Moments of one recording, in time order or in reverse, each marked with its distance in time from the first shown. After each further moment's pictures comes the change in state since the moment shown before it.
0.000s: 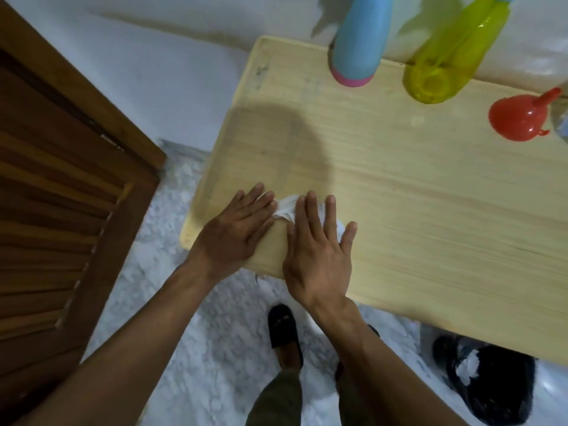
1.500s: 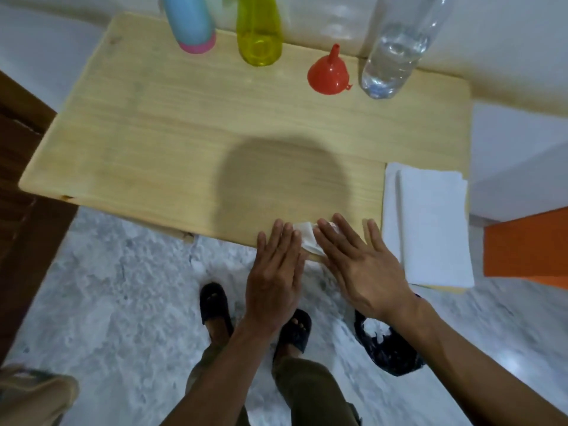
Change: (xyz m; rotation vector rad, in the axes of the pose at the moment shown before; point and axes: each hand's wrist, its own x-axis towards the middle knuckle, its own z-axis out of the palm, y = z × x) left_hand 0.004 0.392 0.165 -0.019 0.146 -0.232; right_hand -0.144 0.363 -0.162 -0.286 -0.209 -0.442
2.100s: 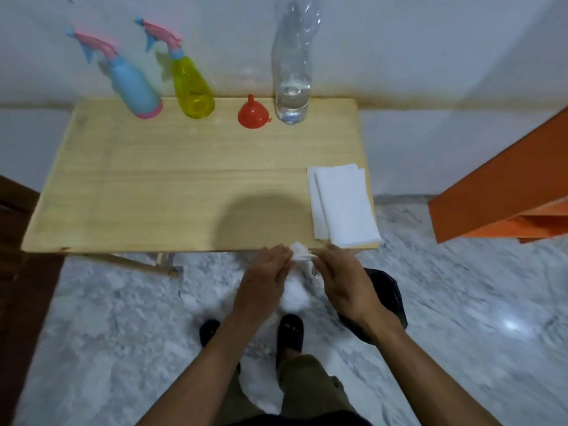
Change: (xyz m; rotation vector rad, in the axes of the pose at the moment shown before) left_hand 0.012 0.073 -0.072 -0.317 -0.373 0.010; right_hand -0.100 -0.043 -0.073 0.686 0.242 0.548
